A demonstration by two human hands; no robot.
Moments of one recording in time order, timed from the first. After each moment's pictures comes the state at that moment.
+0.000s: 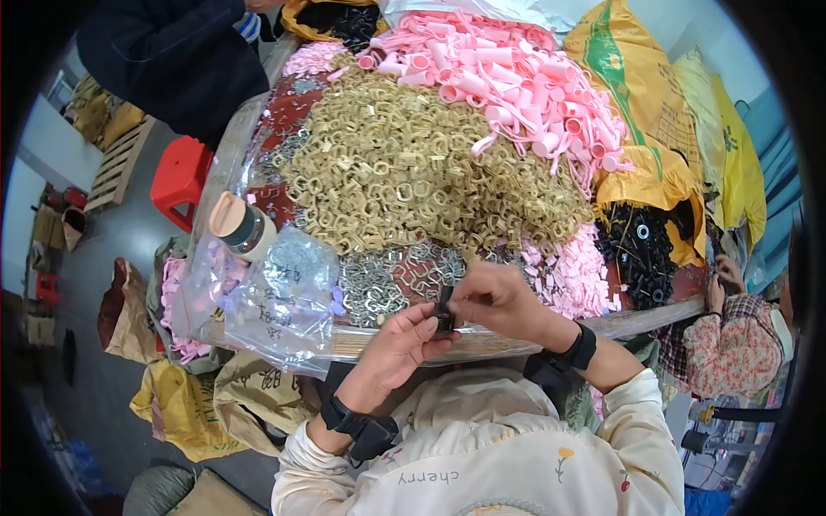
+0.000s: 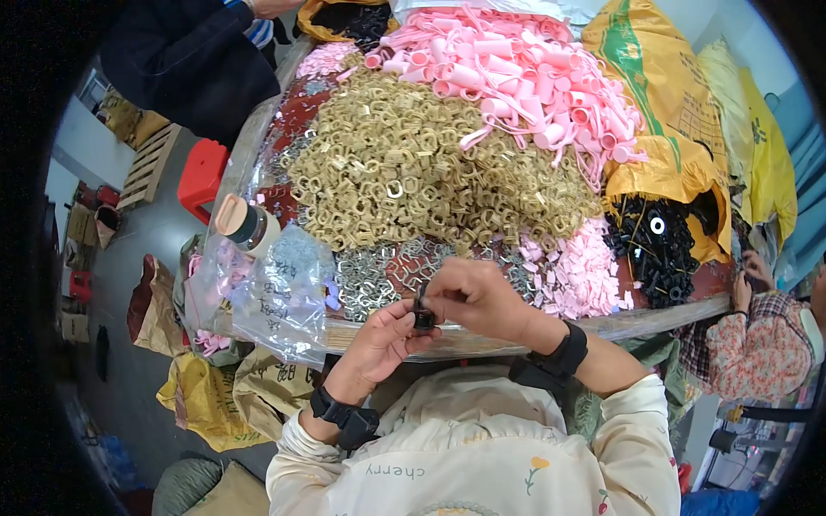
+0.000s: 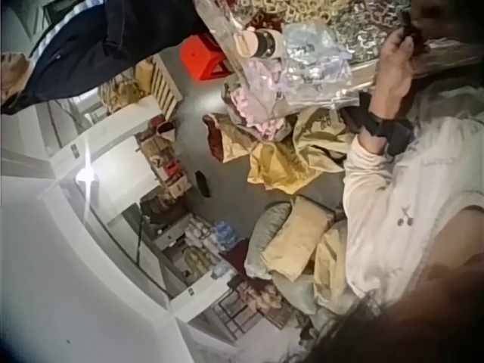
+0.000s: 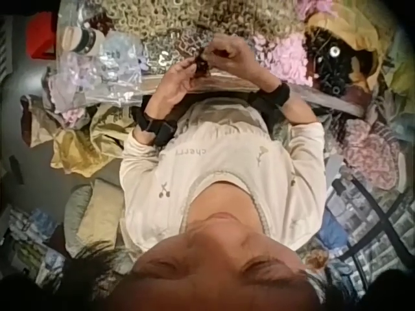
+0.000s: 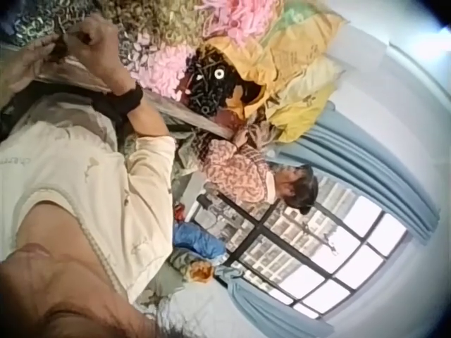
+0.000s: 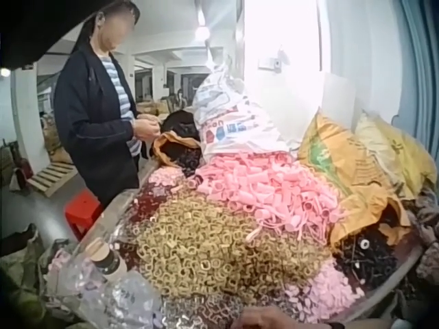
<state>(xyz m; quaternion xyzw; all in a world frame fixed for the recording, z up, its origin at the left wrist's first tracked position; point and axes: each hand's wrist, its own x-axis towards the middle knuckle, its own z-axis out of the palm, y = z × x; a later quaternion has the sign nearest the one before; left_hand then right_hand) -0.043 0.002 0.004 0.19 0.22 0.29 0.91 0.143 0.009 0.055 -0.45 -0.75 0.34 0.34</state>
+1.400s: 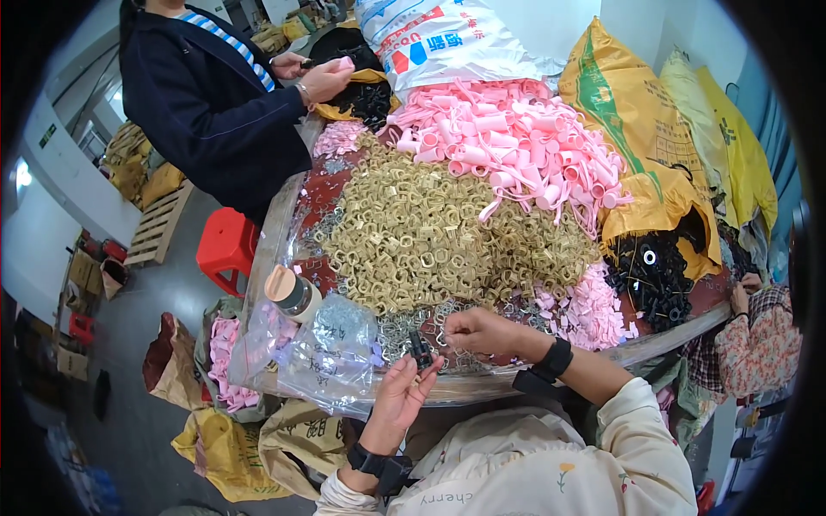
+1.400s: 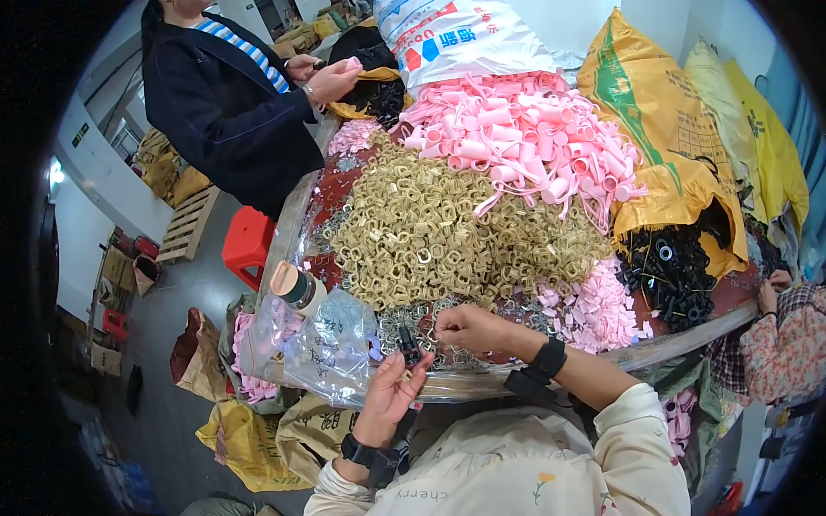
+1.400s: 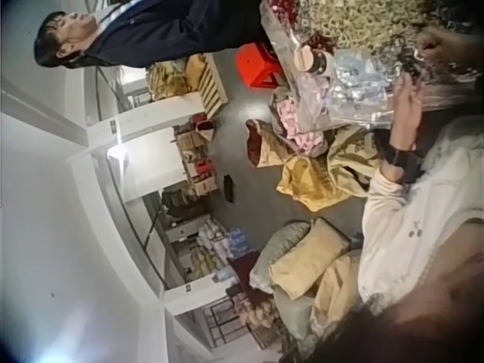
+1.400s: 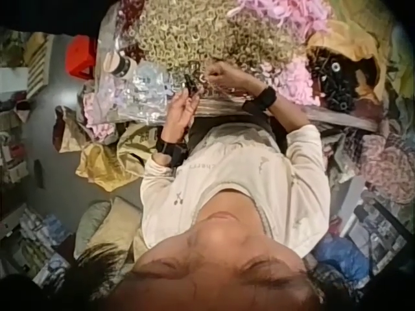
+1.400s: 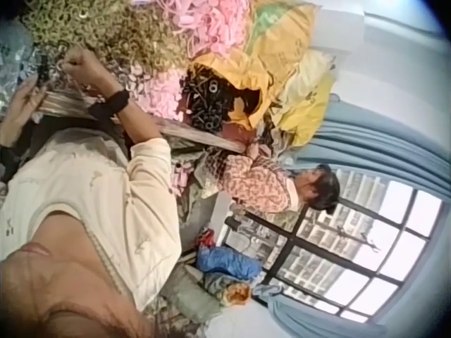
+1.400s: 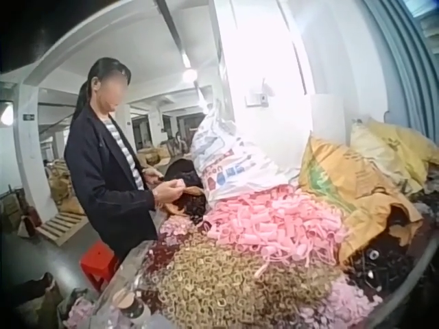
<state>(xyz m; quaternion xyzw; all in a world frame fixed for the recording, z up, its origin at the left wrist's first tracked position) -0.073 -0.006 0.003 0.12 0.27 0.45 0.84 0.130 0.042 0.020 -0.43 -0.66 0.57 0.25</state>
